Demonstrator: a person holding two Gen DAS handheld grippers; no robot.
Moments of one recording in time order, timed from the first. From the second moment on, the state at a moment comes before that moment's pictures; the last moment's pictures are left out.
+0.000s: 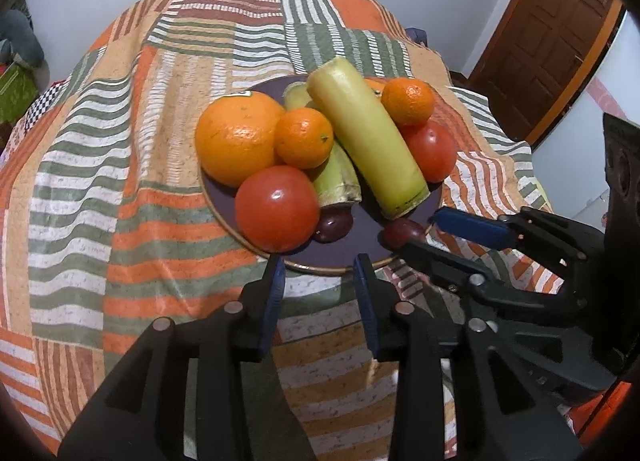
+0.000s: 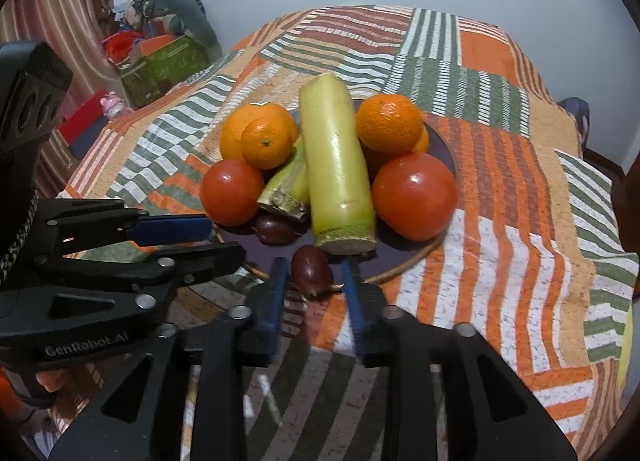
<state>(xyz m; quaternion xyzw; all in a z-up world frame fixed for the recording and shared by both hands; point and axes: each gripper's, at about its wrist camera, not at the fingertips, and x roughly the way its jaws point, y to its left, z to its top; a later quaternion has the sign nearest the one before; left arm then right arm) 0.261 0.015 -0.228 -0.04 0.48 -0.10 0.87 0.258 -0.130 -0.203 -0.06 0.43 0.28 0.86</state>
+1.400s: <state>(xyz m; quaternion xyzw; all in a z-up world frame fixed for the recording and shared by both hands) 0.038 0.020 0.009 0.00 0.10 -0.03 0.99 0.086 -0.180 0.009 0.00 0.10 0.25 0.96</state>
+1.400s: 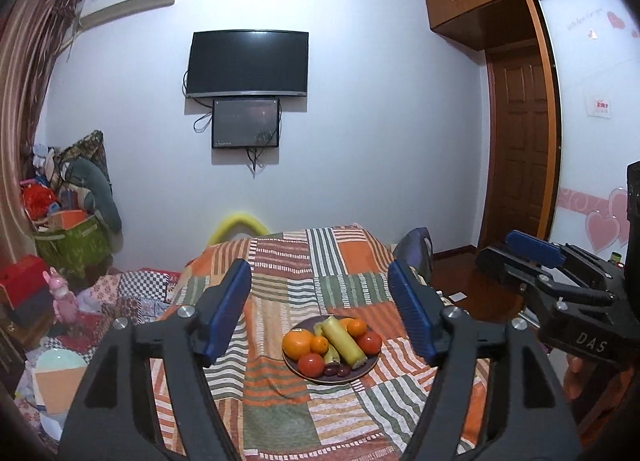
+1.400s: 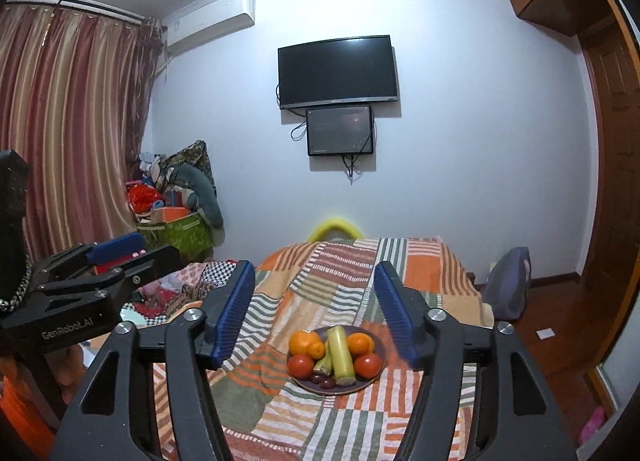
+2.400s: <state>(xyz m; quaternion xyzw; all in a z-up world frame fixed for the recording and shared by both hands) 0.027 0.017 0.003 -0.01 0.09 -0.03 1.00 0.064 -0.192 0.003 0.00 0.07 0.20 0.98</state>
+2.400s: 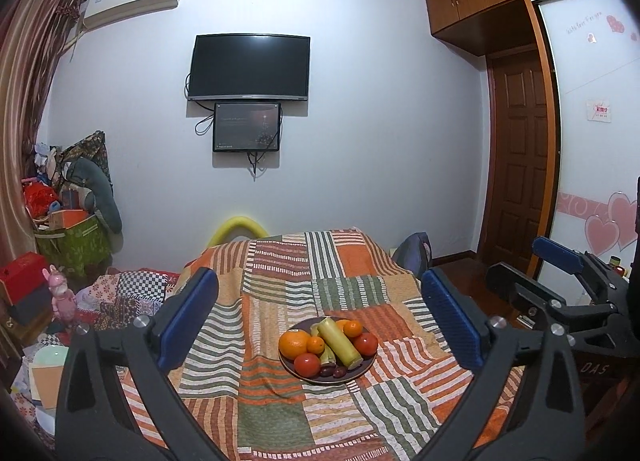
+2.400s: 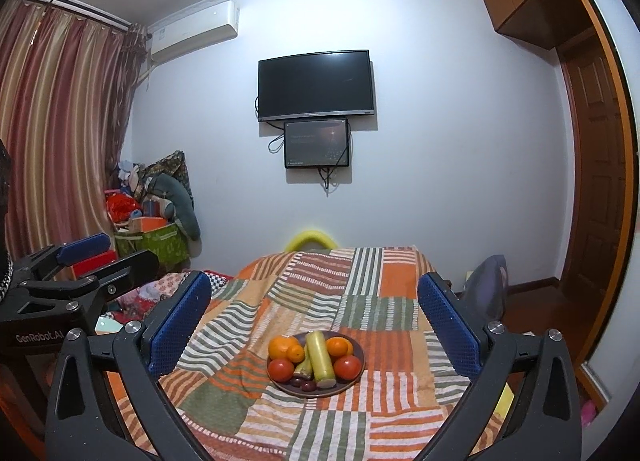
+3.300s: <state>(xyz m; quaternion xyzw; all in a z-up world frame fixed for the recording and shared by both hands) 0.028 0.014 0.002 -0.01 0.09 -0.03 1.00 0.063 -0.195 0.008 0.02 0.07 0.21 0.98</state>
